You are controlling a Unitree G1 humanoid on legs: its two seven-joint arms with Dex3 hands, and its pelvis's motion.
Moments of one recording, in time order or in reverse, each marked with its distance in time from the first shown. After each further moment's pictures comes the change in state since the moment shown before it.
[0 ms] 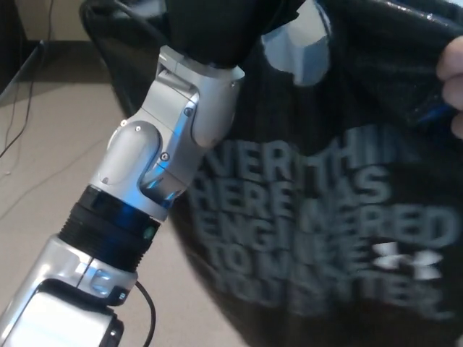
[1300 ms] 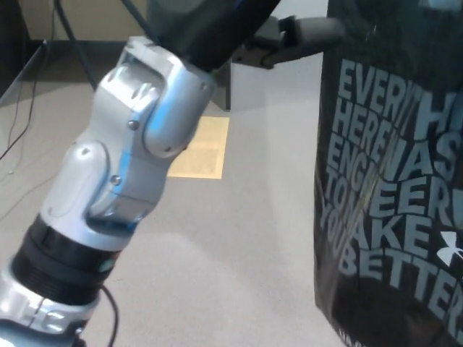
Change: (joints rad) left_arm 0.118 0.138 0.006 -0.413 -0.154 0.191 -0.631; right_arm -0.005 0.000 0.002 -0.010 -0.001 0.003 0.001
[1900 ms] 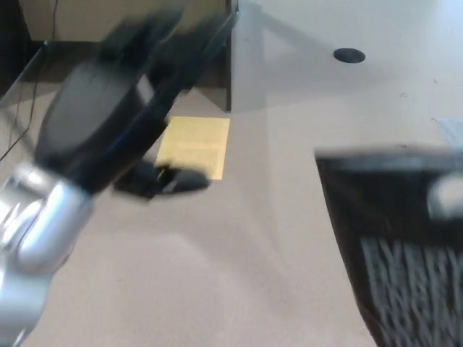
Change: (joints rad) left_arm 0.595 0.234 0.172 -0.236 -0.133 -0.014 -0.178; right_arm -0.003 0.003 0.009 0.019 0.000 -0.001 0.000
